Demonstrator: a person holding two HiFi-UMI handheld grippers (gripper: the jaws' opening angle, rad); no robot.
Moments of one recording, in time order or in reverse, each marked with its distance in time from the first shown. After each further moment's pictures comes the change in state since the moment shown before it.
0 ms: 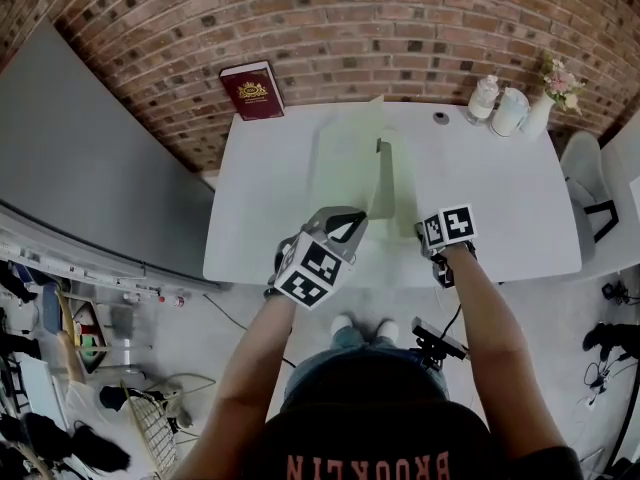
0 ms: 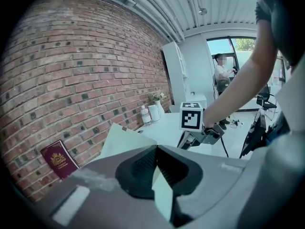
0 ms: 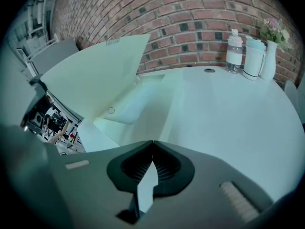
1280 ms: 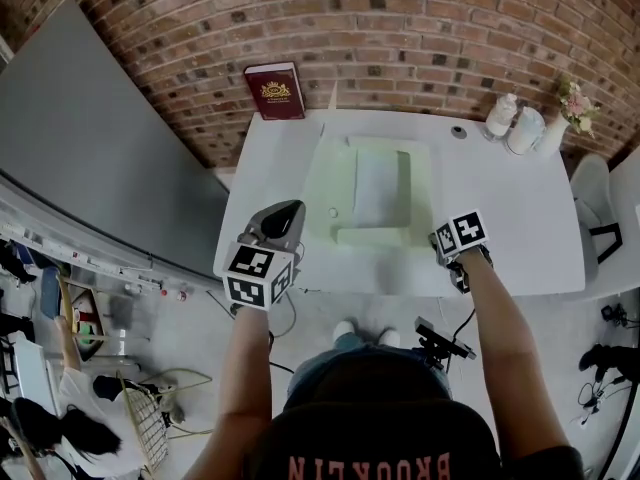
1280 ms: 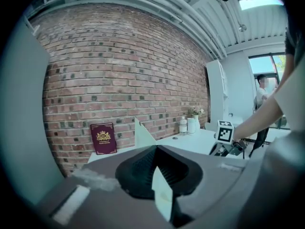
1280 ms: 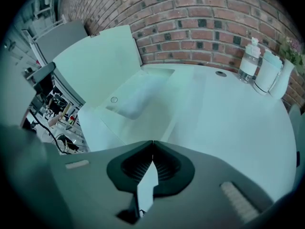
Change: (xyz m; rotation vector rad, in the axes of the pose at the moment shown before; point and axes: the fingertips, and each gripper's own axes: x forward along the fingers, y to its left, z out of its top) left arm -0.116 0.112 -0.038 -0.341 -0.139 0.354; right arm 0.004 0.003 0.001 -0.155 0.116 -0.019
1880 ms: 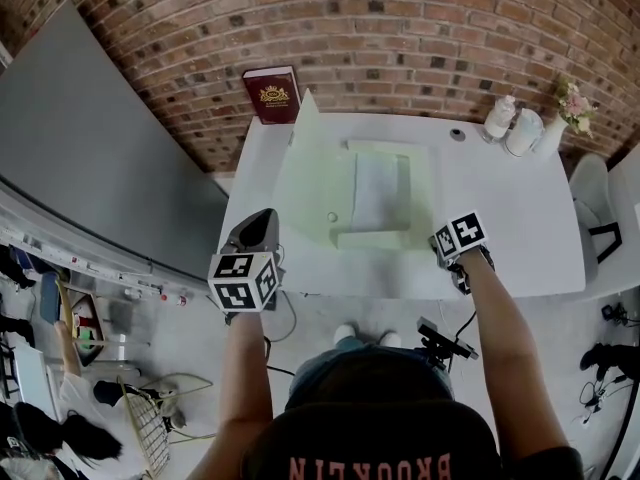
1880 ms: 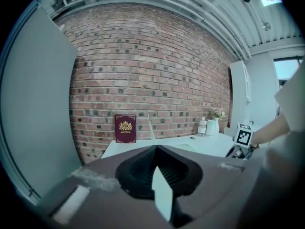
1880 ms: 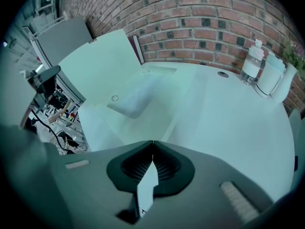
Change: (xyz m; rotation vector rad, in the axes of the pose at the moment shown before) left arm -0.023 0.054 -0.028 -0.170 0.033 0.208; right arm 0.000 0.000 0.000 -0.029 0.025 -0.004
